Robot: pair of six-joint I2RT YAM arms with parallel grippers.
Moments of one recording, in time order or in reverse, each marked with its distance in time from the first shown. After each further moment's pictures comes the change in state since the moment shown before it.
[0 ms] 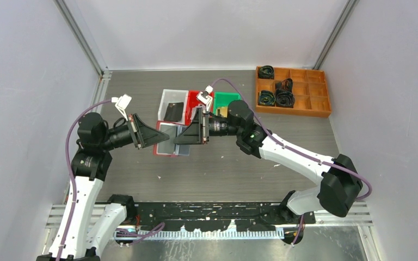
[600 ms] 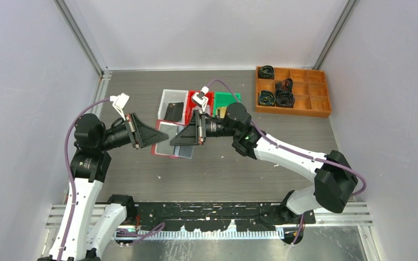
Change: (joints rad) left arm 0.006 -0.005 0.001 0.075 0.034 -0.061; right arm 0.037 0.051 0.016 0.148 -0.023 0.083
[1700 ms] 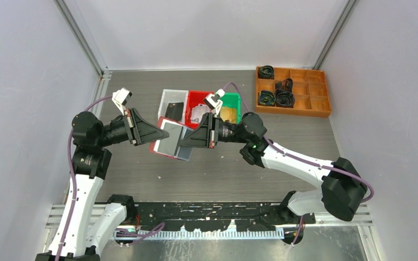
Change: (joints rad) left arm -0.002 0.025 0.009 0.178 0.094 -0.261; right arm -0.013 -0.104 -0.181 0.320 0.042 0.103
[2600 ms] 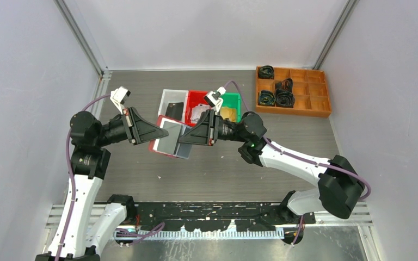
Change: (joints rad) left arm 0.000 0.000 0.024 0.001 -0.008 -0.007; right arm -0.003 0.026 -0.003 0.085 0.022 0.039
